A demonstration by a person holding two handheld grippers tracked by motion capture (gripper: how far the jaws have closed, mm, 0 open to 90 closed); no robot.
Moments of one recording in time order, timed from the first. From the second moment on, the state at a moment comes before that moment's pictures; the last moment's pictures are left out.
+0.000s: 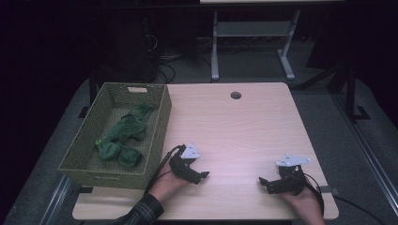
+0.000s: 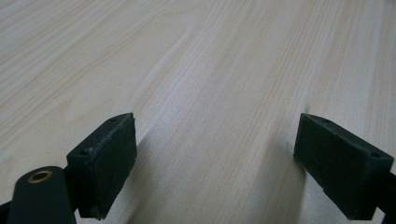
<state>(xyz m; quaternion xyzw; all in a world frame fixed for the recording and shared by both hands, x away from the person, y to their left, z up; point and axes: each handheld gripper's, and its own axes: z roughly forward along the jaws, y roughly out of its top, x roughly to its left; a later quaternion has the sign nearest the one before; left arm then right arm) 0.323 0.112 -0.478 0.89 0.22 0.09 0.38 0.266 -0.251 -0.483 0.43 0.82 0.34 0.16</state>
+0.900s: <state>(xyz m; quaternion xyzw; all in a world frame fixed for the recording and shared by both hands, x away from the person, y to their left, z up) 0.321 0.117 -0.466 0.89 0.23 0.09 0.39 0.268 -0.250 -0.483 0.43 0.82 0.34 0.16</state>
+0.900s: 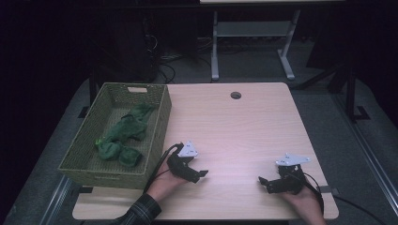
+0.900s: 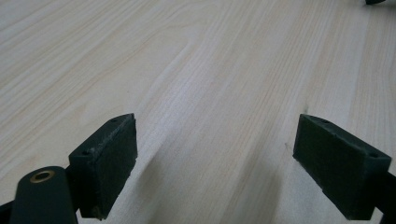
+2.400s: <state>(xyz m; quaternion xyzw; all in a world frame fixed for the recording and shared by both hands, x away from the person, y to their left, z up) 0.321 0.121 -0.431 0.89 0.23 0.08 0.39 0.268 -0.250 -0.483 0.43 0.82 0.34 0.16</state>
